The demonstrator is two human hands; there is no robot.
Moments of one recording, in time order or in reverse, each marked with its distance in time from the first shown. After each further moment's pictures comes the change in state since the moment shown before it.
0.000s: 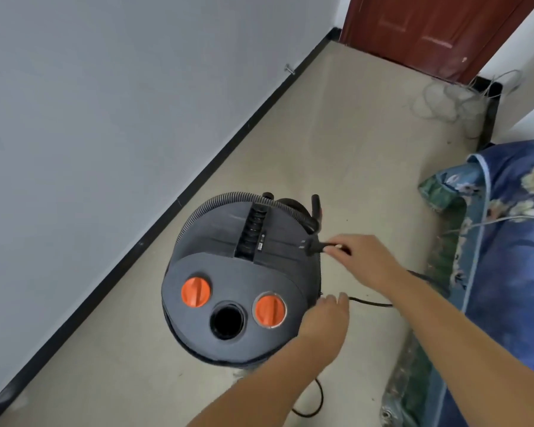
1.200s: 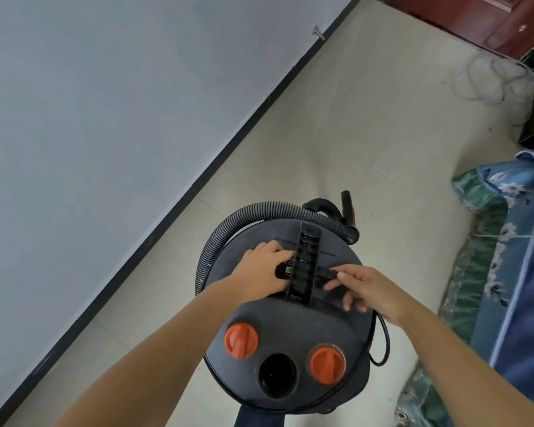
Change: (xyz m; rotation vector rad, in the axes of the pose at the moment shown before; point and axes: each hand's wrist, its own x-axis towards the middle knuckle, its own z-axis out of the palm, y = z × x) left_hand 0.035 -0.246 -0.055 -0.437 0.018 0.021; right_hand 0.075 -0.020 0.065 0.792 -0.396 0.333
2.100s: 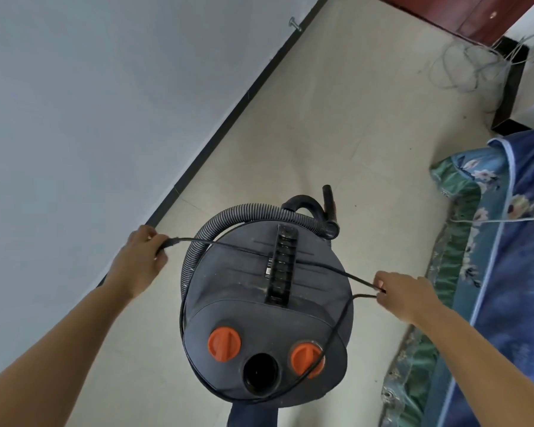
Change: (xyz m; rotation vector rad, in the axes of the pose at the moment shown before) left_hand -0.065 -0.125 -0.058 0.198 0.333 -0.325; right_hand -0.032 0.023 -0.060 -1.250 0.197 0.307
